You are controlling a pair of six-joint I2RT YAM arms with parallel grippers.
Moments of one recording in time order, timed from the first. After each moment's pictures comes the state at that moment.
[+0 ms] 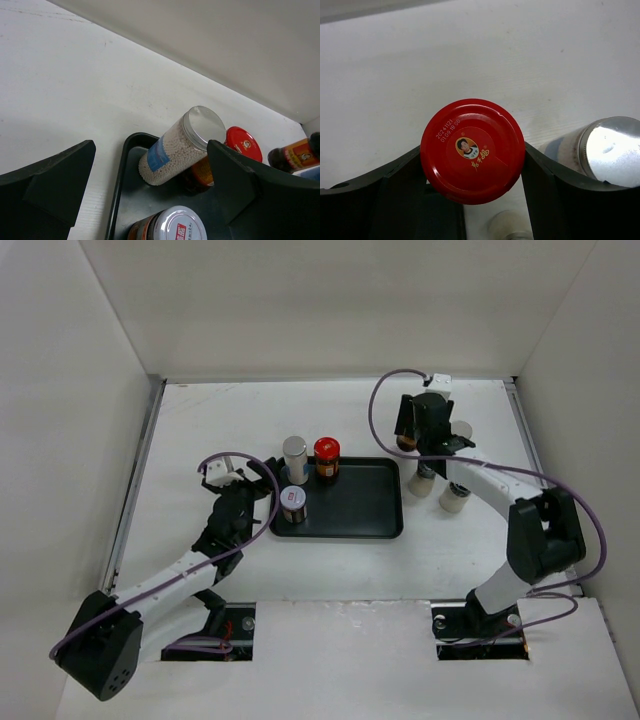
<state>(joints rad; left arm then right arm) -0.56 0.94 0.27 0.68 -0.58 -0.51 0.36 1.62 1.13 0.02 0.46 0.27</state>
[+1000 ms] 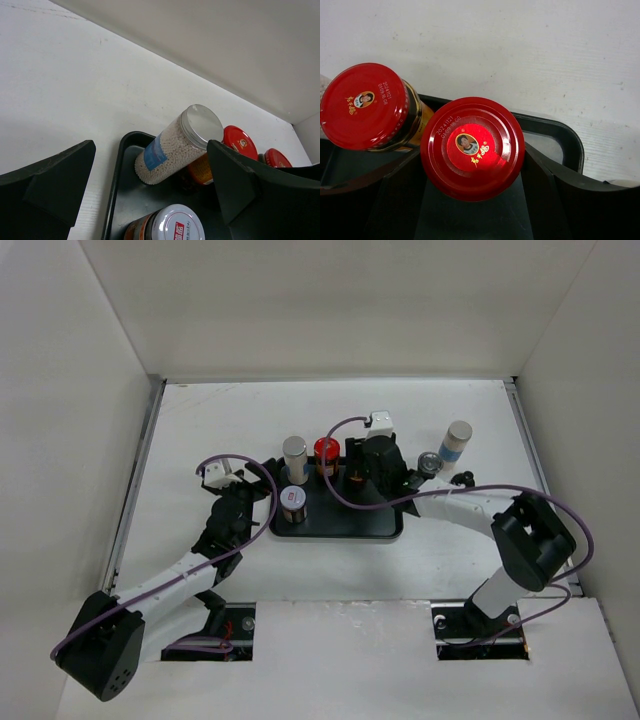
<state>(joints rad) -0.54 0.94 0.25 0.72 -0.55 -0.53 0.71 1.60 0.96 0.19 0.43 0.31</state>
